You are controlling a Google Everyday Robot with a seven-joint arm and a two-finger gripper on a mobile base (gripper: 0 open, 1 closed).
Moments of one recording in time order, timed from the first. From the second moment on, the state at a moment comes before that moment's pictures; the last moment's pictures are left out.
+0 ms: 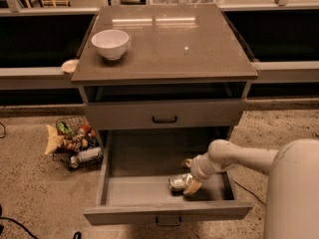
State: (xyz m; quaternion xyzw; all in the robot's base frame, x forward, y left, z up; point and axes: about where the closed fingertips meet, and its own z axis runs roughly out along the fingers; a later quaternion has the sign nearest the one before) arm 0.568 -0.114 0.368 -0.69 0.68 0.14 0.22
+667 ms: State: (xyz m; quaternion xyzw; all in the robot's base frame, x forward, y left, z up) arm 0.559 -0.111 0.385 -0.69 0.67 0.13 0.24
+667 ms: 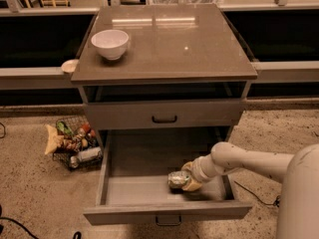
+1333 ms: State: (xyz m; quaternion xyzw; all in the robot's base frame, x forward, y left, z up) arm 0.545 -0.132 0.474 -0.71 0.62 0.11 0.32
